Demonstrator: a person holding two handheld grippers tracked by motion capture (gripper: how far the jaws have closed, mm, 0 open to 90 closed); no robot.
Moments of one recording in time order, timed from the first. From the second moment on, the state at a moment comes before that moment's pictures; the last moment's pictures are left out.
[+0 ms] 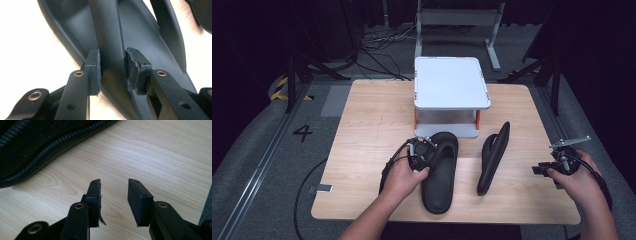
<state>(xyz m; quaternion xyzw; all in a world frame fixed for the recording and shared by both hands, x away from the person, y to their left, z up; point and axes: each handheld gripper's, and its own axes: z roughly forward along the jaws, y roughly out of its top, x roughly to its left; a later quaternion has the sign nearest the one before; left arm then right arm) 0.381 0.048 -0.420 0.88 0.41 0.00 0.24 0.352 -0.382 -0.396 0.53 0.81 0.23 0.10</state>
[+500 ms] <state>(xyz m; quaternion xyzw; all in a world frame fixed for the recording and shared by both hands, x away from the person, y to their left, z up) 0.364 0.054 -0.405 0.87 0.43 -0.01 0.25 0.355 -0.370 -0.395 0.51 0.82 0.23 0.10</state>
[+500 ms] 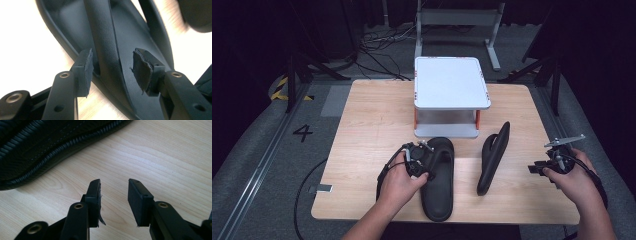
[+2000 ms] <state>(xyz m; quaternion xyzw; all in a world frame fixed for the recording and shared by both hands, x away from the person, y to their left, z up) 0.387 0.195 -0.402 0.83 0.53 0.06 0.12 0.383 -0.247 -0.366 0.36 0.87 0.29 0.16</state>
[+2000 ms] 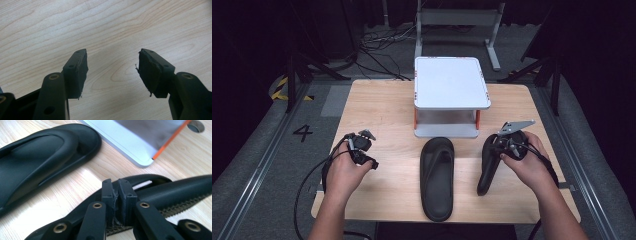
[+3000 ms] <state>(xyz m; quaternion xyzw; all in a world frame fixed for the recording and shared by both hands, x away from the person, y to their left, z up) 0.414 0.173 -0.398 0.86 0.50 0.05 0.13 0.341 -0.327 -0.388 0.47 0.86 0.18 0.12</state>
